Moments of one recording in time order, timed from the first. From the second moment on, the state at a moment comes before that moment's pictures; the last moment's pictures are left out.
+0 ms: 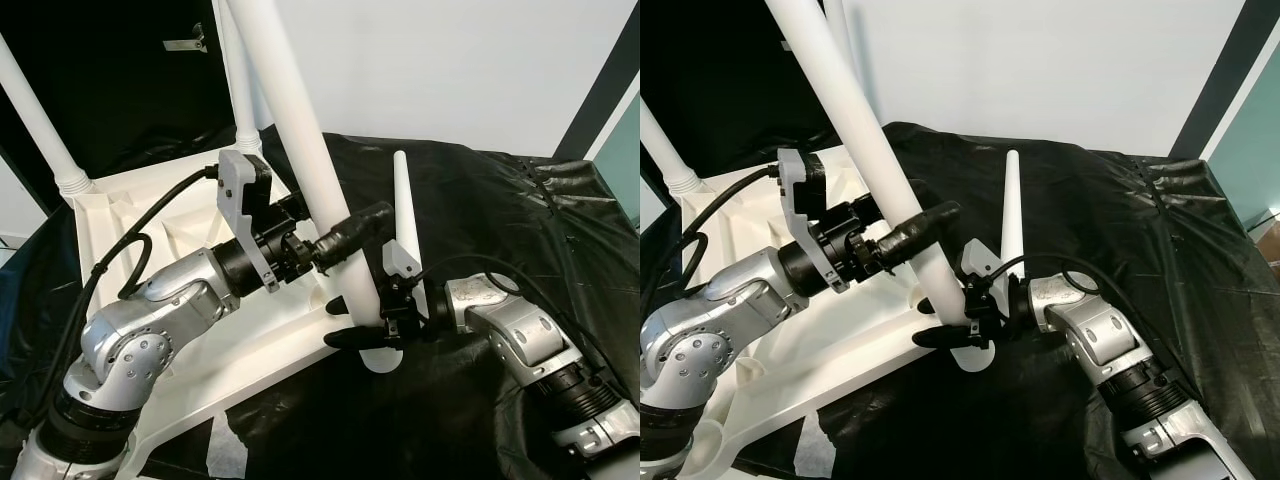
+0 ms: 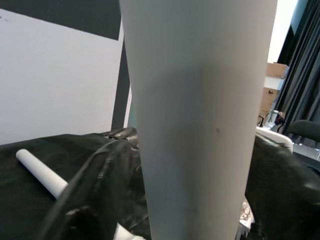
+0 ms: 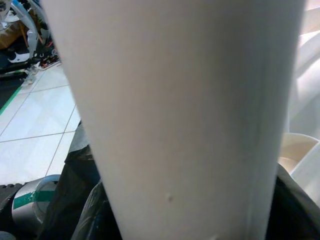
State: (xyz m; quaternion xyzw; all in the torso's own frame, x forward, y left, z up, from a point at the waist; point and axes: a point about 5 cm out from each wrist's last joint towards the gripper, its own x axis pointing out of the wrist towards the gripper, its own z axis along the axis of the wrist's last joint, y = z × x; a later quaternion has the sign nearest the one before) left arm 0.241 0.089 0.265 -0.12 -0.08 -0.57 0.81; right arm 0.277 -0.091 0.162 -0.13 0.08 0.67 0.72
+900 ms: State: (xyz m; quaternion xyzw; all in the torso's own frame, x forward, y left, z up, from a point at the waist) left arm 0.267 0.084 0.292 -0.08 -0.12 -0.55 0.82; right arm 0.301 -0.085 0.192 -0.10 -0.01 0.59 0.80
